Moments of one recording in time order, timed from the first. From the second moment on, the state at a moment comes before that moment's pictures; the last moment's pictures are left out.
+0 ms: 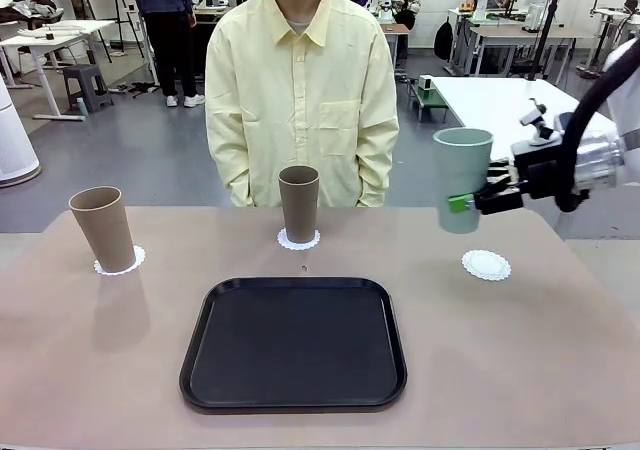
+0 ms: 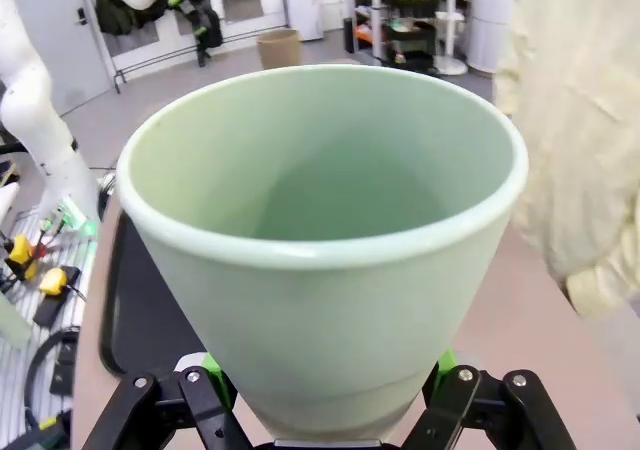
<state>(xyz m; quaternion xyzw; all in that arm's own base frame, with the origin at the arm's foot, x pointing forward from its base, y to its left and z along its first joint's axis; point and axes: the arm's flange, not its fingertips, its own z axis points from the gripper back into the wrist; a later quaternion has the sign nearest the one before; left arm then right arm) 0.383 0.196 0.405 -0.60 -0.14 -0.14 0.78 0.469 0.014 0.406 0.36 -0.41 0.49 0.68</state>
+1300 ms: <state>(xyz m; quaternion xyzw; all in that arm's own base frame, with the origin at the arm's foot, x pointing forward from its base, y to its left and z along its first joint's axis) 0.383 0.196 0.405 -0.60 -0.14 -0.14 0.78 0.489 -0.095 0.382 0.34 -0.46 0.46 0.68</state>
